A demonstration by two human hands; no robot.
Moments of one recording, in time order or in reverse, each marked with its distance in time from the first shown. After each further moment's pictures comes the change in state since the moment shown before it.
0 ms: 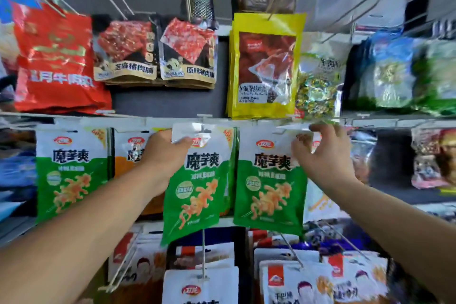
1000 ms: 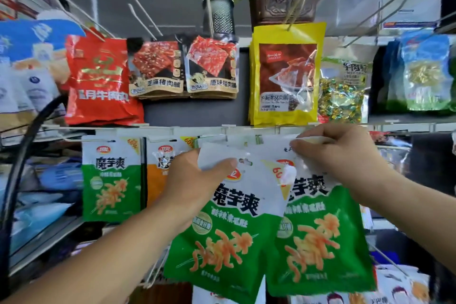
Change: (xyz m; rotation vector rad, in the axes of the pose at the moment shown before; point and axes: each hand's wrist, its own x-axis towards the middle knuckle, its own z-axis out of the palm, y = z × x) left_hand -0.073 0.024 -0.020 -0.125 -0.125 0.098; right_hand -0.024 -0.069 -0.043 0.563 -0.252 0.029
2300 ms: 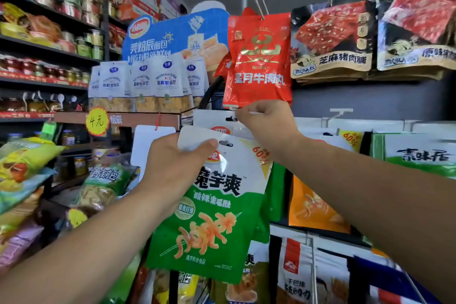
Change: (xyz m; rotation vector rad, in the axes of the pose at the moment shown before) left_hand 0.019 -0.065 -0.309 0.163 0.537 -0.046; right_hand 0.029 -0.110 0.425 0.300 -0.394 -0.141
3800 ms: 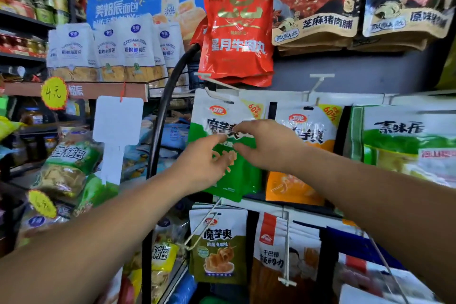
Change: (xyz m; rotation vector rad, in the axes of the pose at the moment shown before) left_hand 0.006 -0.055 0.071 0.609 -0.513 0.081; right_hand -0.026 0.070 -0.044 -0.958 -0.413 -0.287
